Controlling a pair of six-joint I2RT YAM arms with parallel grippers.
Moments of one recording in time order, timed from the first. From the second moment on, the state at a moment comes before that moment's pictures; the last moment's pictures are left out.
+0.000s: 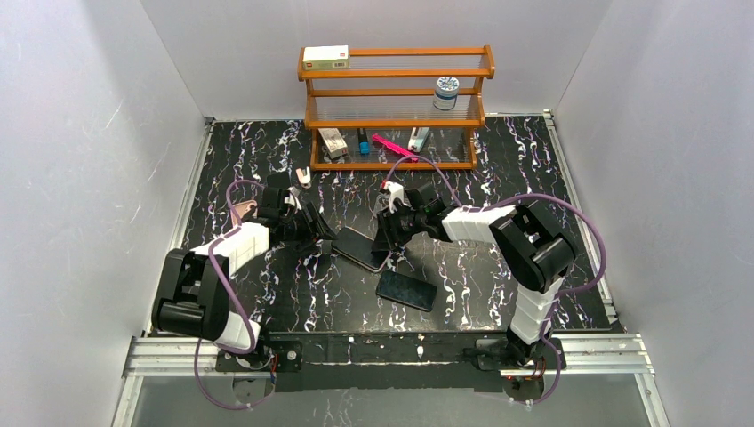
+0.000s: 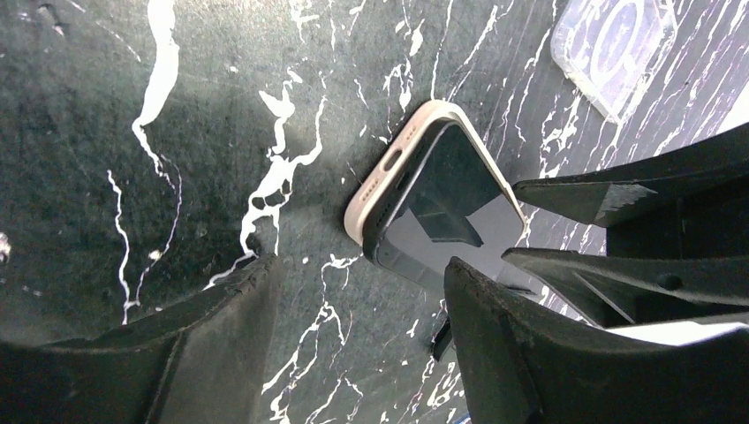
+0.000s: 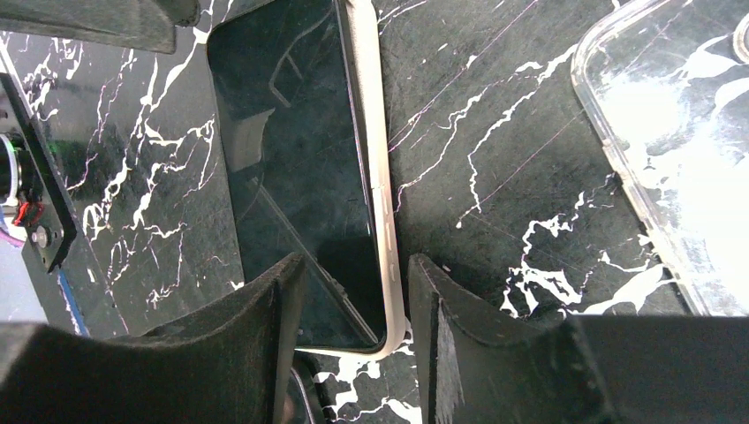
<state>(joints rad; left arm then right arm) -0.19 1.45 0.69 -0.23 0.40 -0.67 0.67 1.84 0.96 0.12 -0.56 0.22</state>
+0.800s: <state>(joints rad) -0.20 1.42 0.57 -0.17 0.47 -0.75 0.80 1.86 0.96 0.17 -0.59 0.45</state>
